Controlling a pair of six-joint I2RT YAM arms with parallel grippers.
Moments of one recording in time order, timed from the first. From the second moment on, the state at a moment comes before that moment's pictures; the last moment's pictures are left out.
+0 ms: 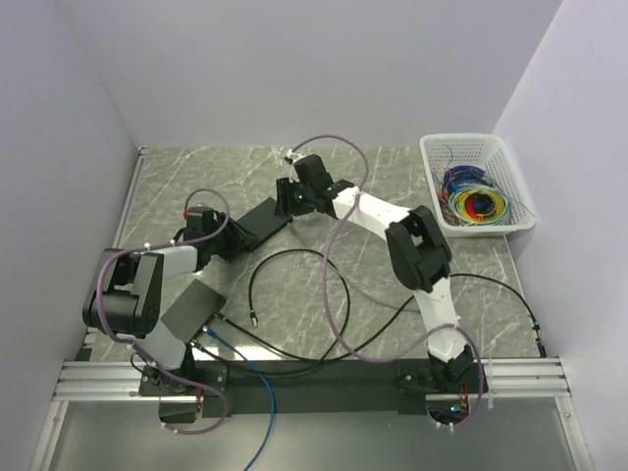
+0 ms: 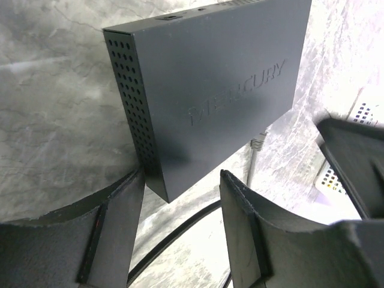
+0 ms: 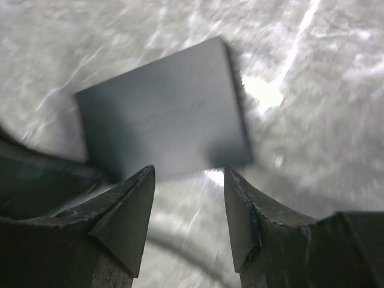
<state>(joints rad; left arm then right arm) -0.13 1.61 0.66 0.20 0.26 -1.02 0.64 2.24 1.78 -0.25 -0.19 0.37</state>
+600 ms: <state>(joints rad) -0.13 1.63 0.69 0.22 0.30 -1.03 0.67 2.12 1.54 -0.22 -0.11 0.36</state>
